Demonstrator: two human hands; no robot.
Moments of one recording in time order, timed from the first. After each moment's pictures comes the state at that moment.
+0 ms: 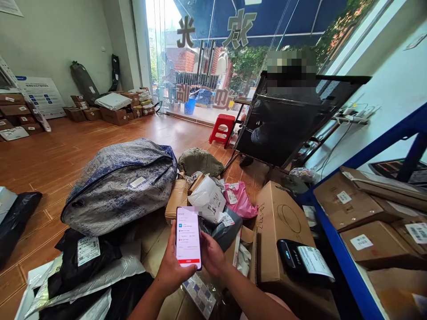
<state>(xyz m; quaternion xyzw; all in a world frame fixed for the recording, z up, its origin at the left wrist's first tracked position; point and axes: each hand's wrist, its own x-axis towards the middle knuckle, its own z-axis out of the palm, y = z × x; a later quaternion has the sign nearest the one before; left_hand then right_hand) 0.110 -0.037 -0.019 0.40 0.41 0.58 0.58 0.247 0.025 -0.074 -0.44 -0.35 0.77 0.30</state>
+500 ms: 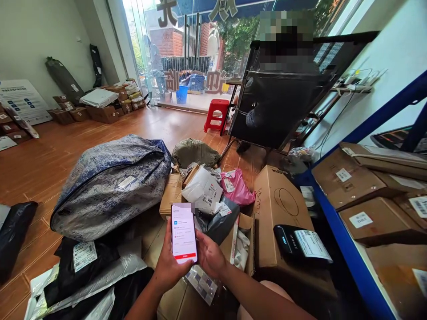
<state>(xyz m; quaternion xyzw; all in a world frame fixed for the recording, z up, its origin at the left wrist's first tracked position) 0.129 -0.025 -0.029 0.42 0.46 0.54 0.56 0.257 0.009 -0.040 -0.25 -0.23 0.86 0.39</state>
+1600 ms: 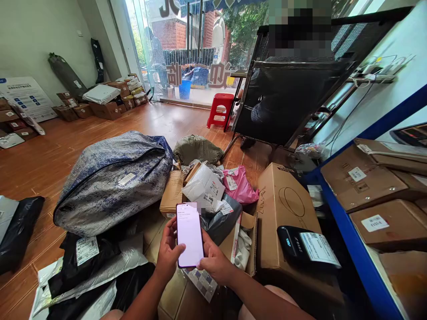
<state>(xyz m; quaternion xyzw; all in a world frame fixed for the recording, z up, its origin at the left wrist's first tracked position) 0.134 -0.008 -0.035 0.37 0.41 0.62 0.55 0.281 0.004 -0.040 -0.26 -0.35 0.82 0.36</state>
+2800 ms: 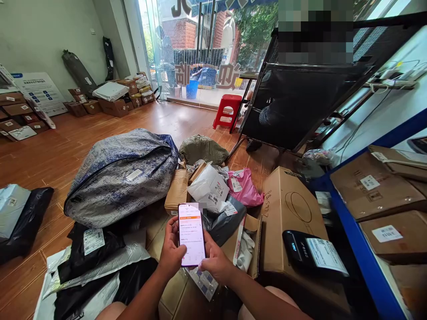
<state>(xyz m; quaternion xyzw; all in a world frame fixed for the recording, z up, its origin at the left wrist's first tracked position) 0.131 -0.012 -0.036 0.31 0.43 0.63 0.56 0.272 -0.001 -0.049 -0.25 -0.36 0.83 0.35</state>
